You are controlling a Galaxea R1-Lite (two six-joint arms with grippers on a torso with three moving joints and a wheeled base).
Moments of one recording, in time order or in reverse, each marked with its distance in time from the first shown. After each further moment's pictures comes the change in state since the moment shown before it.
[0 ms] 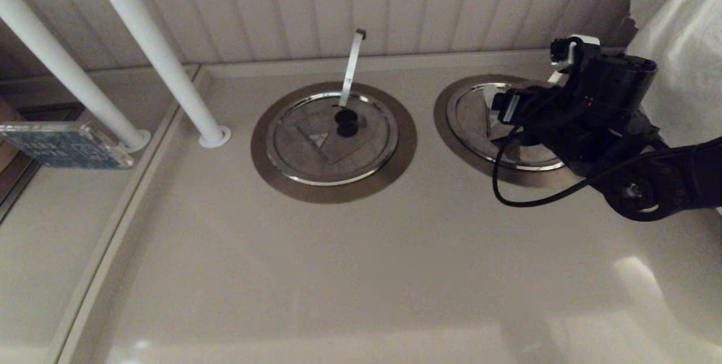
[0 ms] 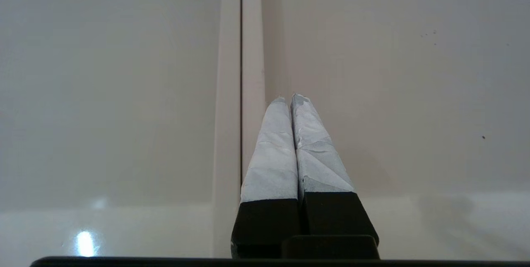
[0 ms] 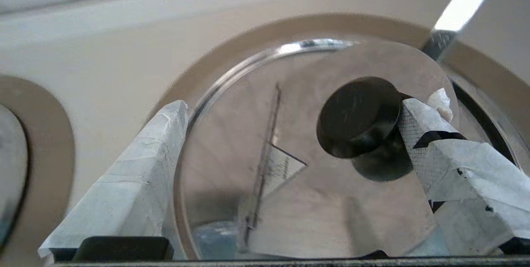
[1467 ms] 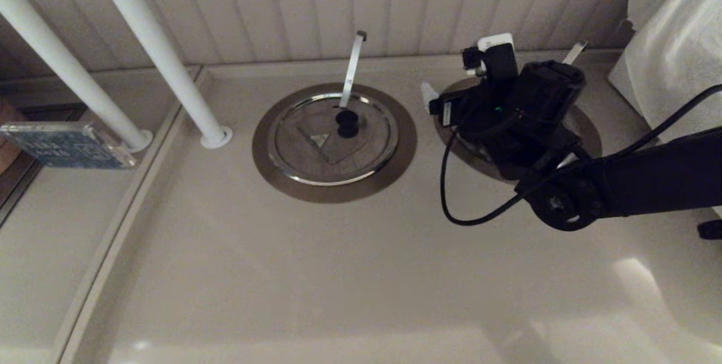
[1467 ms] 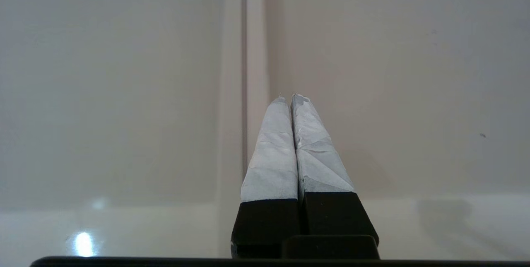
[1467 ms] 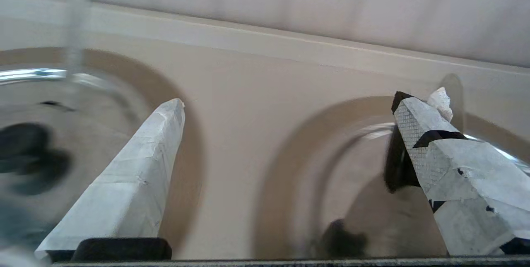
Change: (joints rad) left arm 0.000 0.000 0.000 0.000 0.000 0.001; right arm 0.173 0.166 -0.116 -0.152 -0.022 -0.311
